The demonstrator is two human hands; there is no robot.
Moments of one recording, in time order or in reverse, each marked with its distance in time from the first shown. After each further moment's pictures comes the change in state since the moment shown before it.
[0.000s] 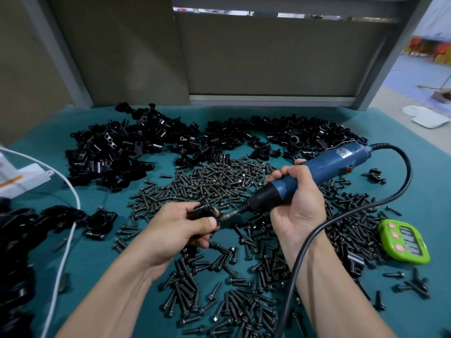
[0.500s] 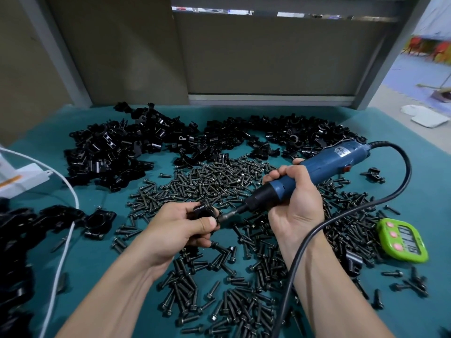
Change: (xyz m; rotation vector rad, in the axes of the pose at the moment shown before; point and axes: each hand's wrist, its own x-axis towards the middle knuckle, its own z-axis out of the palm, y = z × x) left_hand -0.001 0.003 0.004 -0.051 0.027 -0.031; right_hand -0.001 0.001 -0.001 0.003 -0.020 0.001
